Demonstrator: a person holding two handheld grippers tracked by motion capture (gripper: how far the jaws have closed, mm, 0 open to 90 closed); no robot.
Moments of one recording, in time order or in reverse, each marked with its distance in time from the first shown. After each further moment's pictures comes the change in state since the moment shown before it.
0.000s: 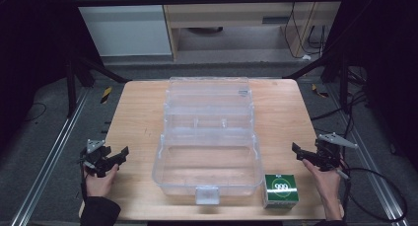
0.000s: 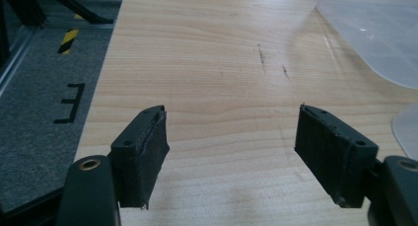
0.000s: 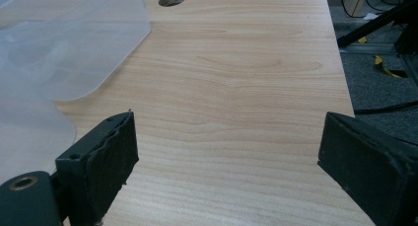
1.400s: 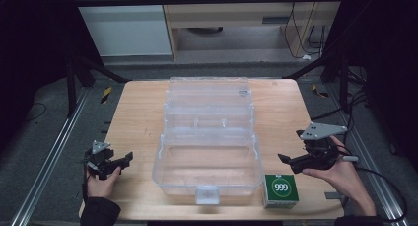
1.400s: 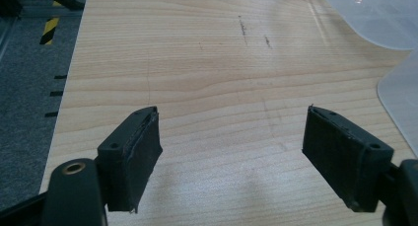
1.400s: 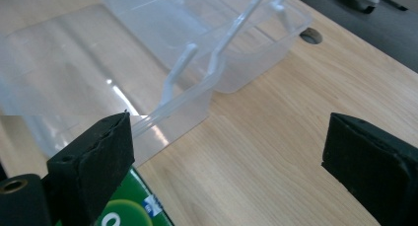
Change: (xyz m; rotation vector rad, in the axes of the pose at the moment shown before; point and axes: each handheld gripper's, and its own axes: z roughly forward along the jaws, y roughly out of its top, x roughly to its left) left arm -0.007 -0.003 0.000 0.074 -0.031 0.074; right arm 0.077 0.076 -0.068 0.143 0.340 -0.558
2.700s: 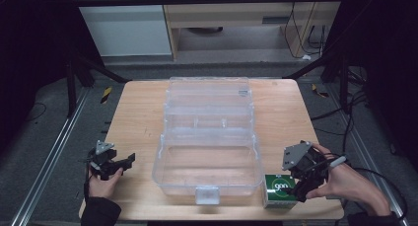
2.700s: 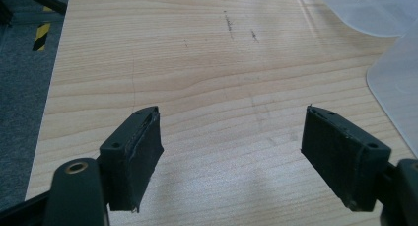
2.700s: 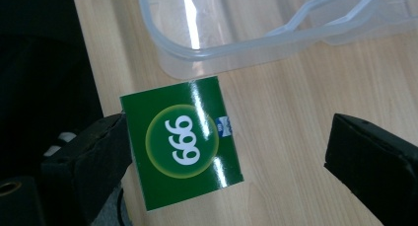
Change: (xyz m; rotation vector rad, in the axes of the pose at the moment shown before) left arm -0.006 0.000 0.002 0.012 -0.017 0.047; right arm 0.043 0.008 0.003 0.371 0.226 -0.421
